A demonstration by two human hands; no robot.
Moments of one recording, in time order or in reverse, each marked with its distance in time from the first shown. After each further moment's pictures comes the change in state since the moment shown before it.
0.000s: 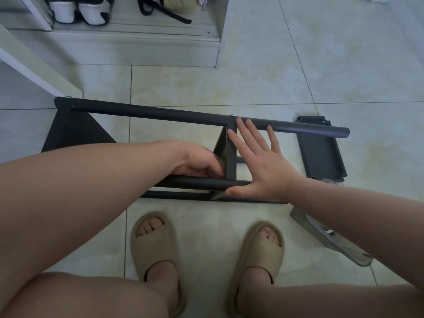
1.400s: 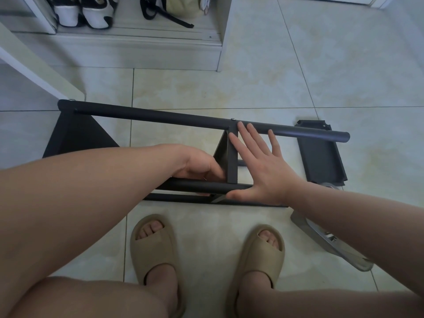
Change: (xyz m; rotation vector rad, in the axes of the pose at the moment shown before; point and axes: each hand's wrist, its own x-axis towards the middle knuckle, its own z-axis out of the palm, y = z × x) left_hand -0.002 0.002 -0.003 0.022 -0.036 -0.068; right_hand 0.000 0.001 0.001 0.017 0.016 -0.002
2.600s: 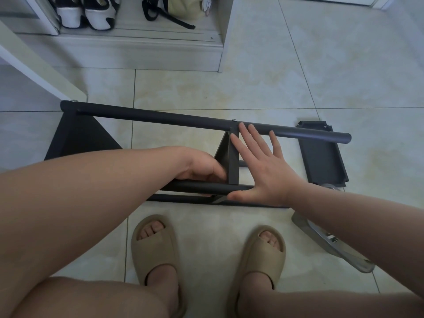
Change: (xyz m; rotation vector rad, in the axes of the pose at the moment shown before) left_hand 0.000 0.001 0.006 0.033 0.059 0.036; right_hand -0.001 -0.001 -0.002 -0.005 -0.025 0.006
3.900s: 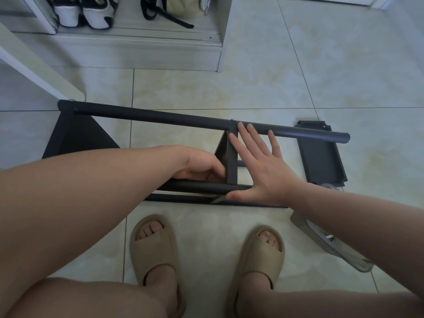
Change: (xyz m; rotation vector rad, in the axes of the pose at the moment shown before) left_hand 0.001 -0.001 -0.004 -0.112 -0.067 -0.018; right_hand 0.001 0.001 0.003 0.003 0.024 -0.009
